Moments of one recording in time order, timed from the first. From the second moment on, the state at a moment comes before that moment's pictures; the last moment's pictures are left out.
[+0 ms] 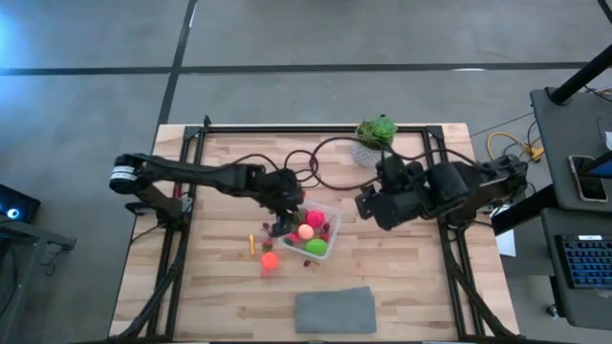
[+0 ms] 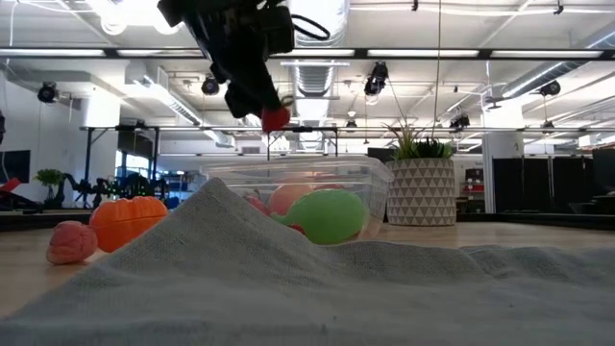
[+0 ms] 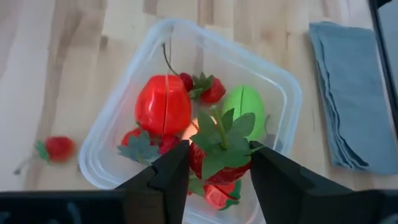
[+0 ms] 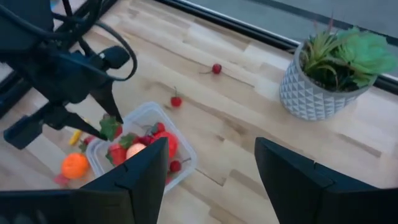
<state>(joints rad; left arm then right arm) 0.03 1.54 1.16 -0.51 0.19 -0.14 0.36 1.58 1.93 -1.57 0.68 1.28</state>
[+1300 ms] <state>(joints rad) 0.08 1.27 1.13 -0.80 0.17 -0.15 0.20 1.57 1.79 -1.53 0.49 1.26</state>
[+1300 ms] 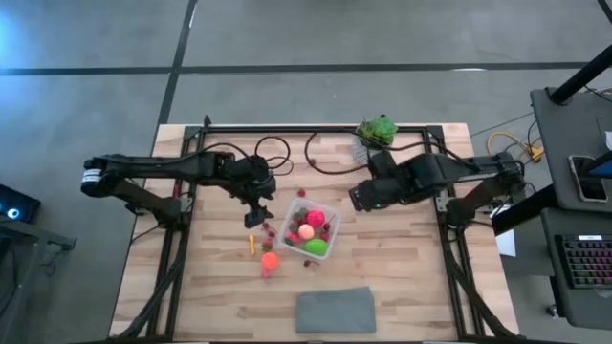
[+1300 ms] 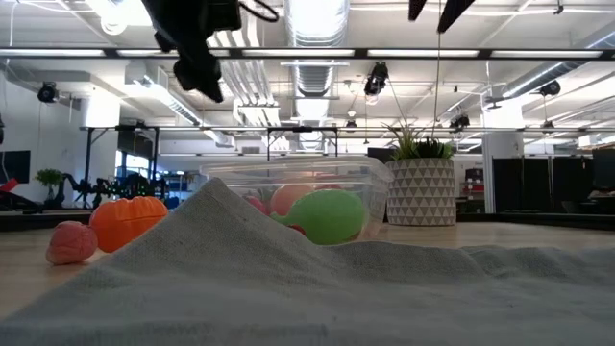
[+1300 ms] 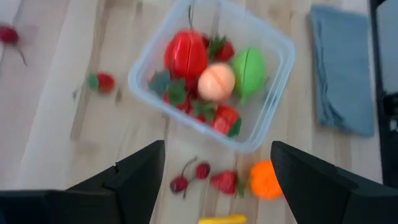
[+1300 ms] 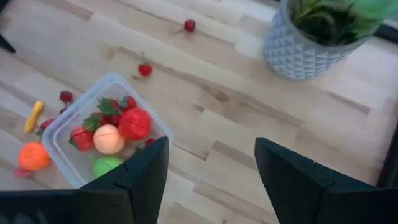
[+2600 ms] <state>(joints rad) 0.09 1.03 0.86 -0.78 0.07 -0.23 -0.06 1.65 1.58 -0.94 0.25 1.08</state>
